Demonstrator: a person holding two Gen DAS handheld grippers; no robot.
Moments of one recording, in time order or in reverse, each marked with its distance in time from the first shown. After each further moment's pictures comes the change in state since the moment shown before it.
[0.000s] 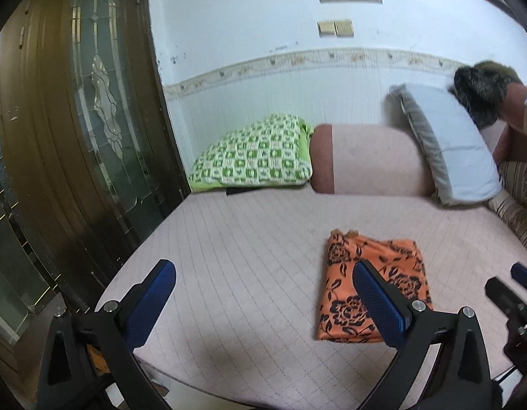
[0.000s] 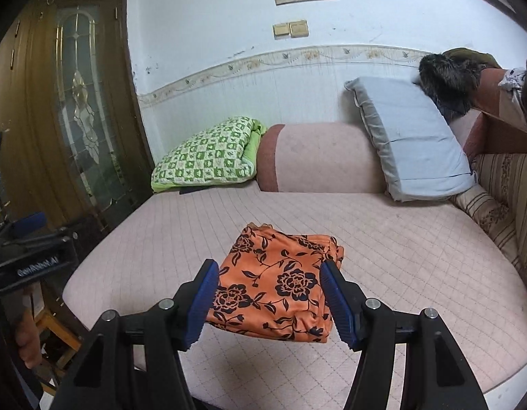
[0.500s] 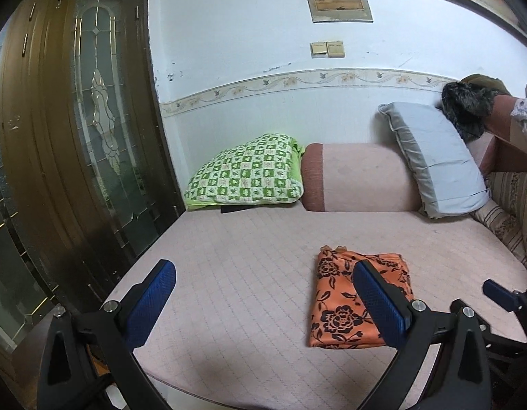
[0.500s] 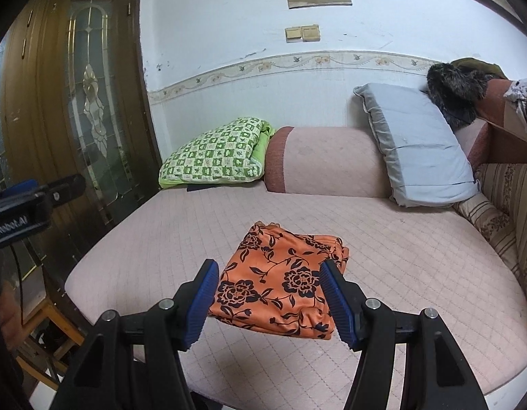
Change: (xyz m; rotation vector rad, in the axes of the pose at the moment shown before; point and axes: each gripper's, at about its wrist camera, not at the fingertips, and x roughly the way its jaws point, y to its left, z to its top) left arm -0.032 0.001 0.005 0.006 -0.062 -0.037; right arm -0.006 0.014 -0.009 -0.052 -0.001 0.009
